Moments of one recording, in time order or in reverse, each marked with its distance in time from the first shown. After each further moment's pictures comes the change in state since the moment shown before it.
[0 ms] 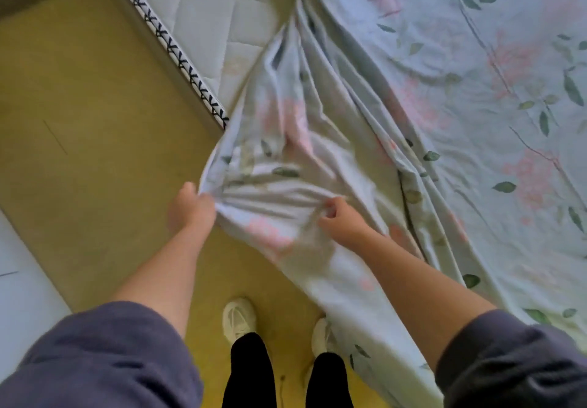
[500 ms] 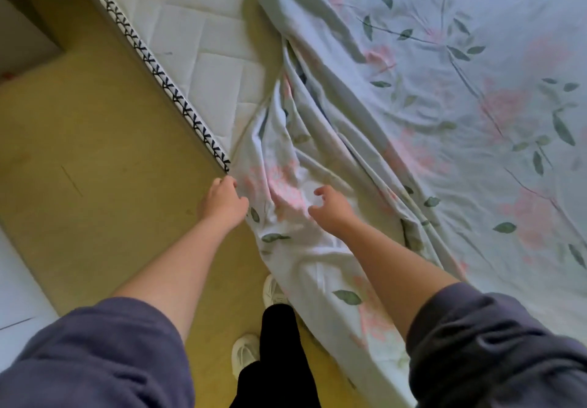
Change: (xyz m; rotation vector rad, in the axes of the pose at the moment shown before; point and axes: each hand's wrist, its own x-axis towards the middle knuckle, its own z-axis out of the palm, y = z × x) left_hand 0.049 0.102 -0.038 0.213 -0.200 0.309; right_hand 0.049 -0.100 -0.044 0.000 0.072 -0.079
